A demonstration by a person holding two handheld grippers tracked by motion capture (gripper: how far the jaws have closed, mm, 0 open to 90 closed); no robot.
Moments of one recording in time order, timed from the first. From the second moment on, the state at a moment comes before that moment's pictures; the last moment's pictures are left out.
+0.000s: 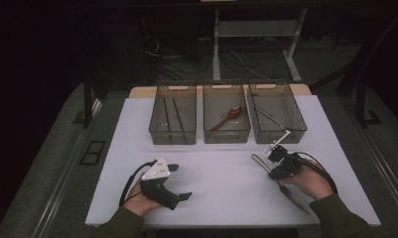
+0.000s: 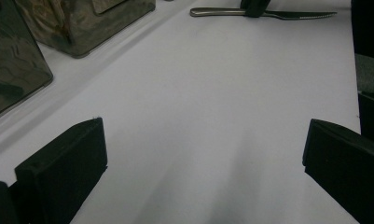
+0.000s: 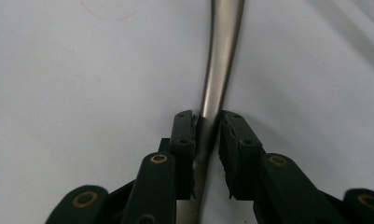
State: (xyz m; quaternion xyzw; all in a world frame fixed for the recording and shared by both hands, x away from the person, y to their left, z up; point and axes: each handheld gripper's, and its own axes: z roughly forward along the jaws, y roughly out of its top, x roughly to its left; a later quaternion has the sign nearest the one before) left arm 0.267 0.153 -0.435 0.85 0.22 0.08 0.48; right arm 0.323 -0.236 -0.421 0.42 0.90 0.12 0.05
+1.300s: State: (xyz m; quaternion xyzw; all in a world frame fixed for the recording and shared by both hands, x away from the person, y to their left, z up) left arm 0.268 0.155 -0.434 0.85 0.21 0.08 0.48; right arm 0.323 -0.287 -0.384 0.43 0.84 0.31 0.09
